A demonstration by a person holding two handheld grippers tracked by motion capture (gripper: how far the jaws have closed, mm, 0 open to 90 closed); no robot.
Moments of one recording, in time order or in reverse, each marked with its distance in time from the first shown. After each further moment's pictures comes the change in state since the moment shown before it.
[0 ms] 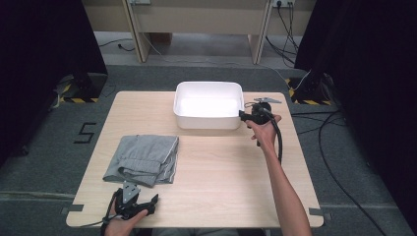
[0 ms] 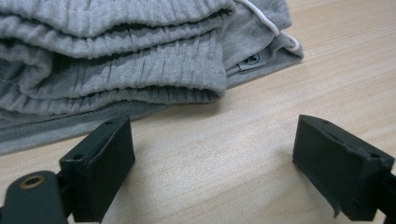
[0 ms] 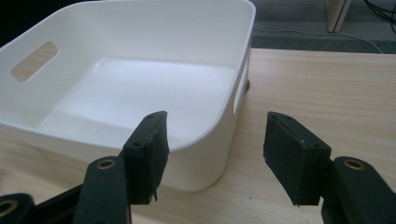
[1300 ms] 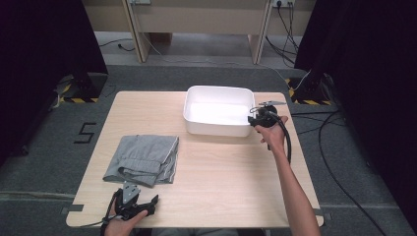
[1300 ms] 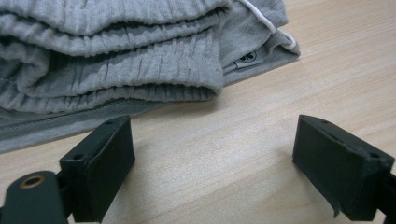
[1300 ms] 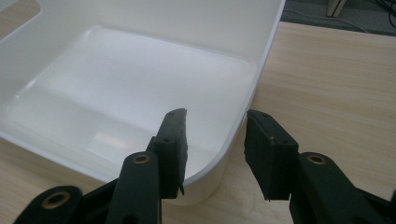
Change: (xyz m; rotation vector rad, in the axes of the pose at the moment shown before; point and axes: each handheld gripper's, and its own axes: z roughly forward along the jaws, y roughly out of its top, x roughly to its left) left arm 0.000 0.000 -0.001 0.007 -0.006 0.005; right arm -0.024 -0.012 -0.011 0.117 -0.015 -0.095
